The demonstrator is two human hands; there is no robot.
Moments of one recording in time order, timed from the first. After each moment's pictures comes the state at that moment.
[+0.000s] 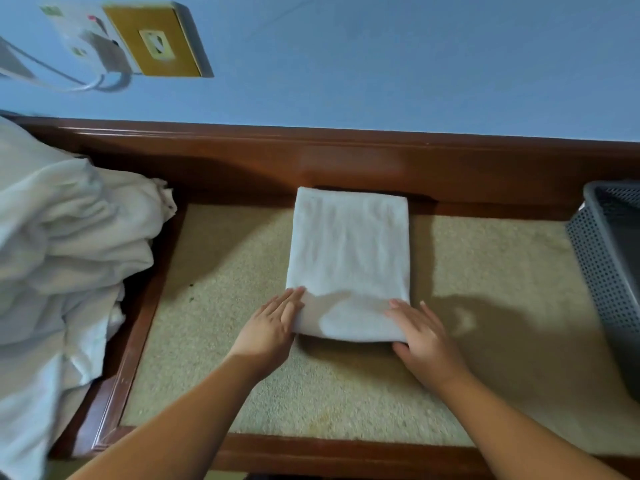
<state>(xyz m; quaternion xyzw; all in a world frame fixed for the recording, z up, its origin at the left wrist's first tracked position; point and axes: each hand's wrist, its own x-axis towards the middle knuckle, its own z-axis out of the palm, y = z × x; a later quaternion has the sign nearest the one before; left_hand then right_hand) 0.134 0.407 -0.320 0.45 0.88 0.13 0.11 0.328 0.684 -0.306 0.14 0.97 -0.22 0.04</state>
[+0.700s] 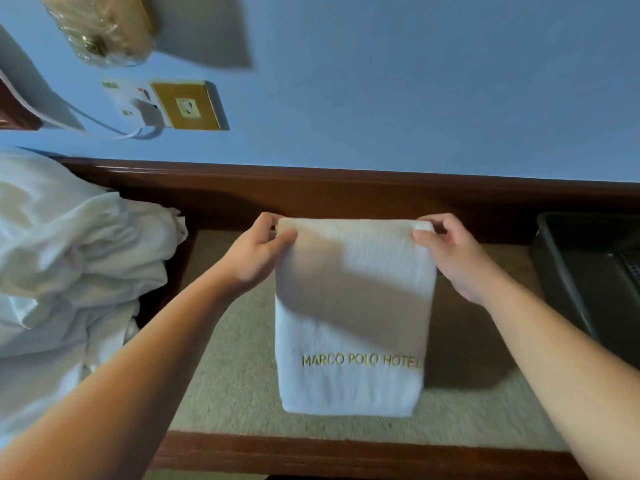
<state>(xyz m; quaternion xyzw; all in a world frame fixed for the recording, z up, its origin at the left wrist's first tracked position) 0.071 0.458 -0.095 0.22 0.81 0.48 0.26 0.245 0.747 -0.104 0.33 0.74 -0.58 -0.05</state>
